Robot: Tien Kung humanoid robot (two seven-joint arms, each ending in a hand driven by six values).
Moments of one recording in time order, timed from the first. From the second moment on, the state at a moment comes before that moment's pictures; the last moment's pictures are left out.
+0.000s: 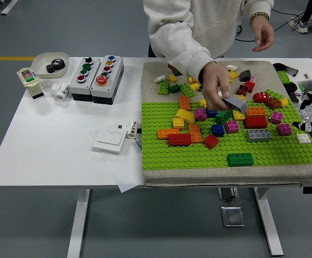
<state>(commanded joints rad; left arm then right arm) -0.12 0.07 -0.33 -0.28 0.11 0.37 0.12 0.38 -0.75 1.09 1.35 -2.12 -0.10 0.01</state>
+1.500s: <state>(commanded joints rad) -0.13 0.07 -0.34 -0.28 0.12 0.36 0.12 0.60 -0.53 0.74 1.05 -2.01 -0.14 0.10</state>
